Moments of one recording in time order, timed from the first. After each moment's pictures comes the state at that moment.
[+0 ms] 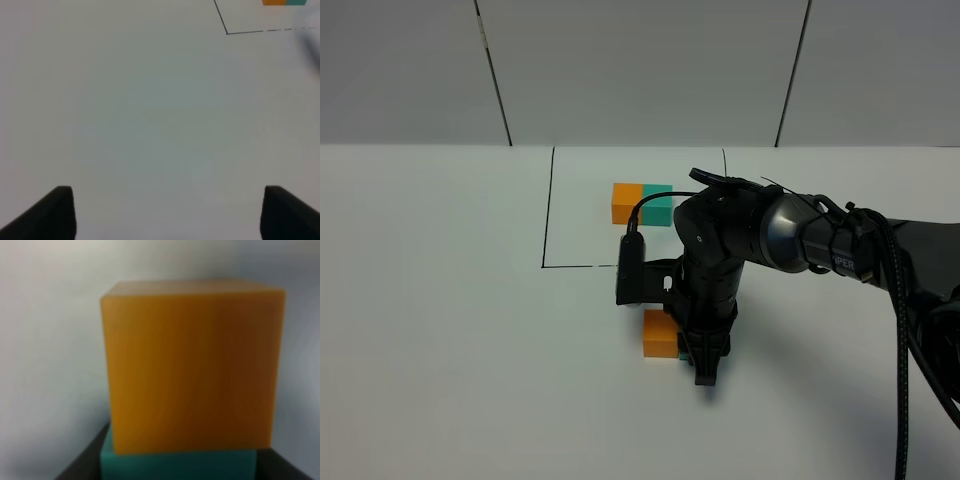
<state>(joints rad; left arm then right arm) -0.05 0.00 -0.51 -0.07 1.07 0.07 0.49 2.23 -1.57 -0.04 0.88 -0.98</state>
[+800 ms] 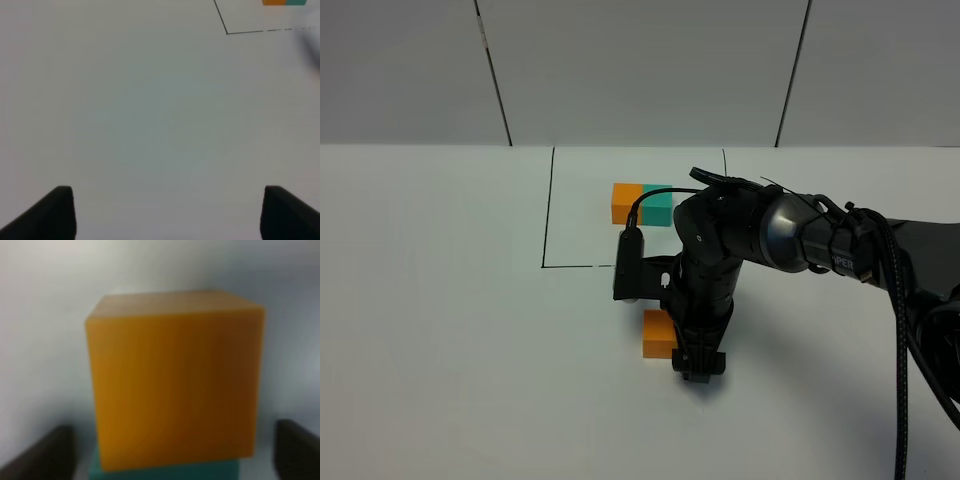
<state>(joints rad) -0.05 0.00 -0.51 -0.07 1.07 0.07 0.49 2.23 -1.57 -0.02 0.85 -0.96</state>
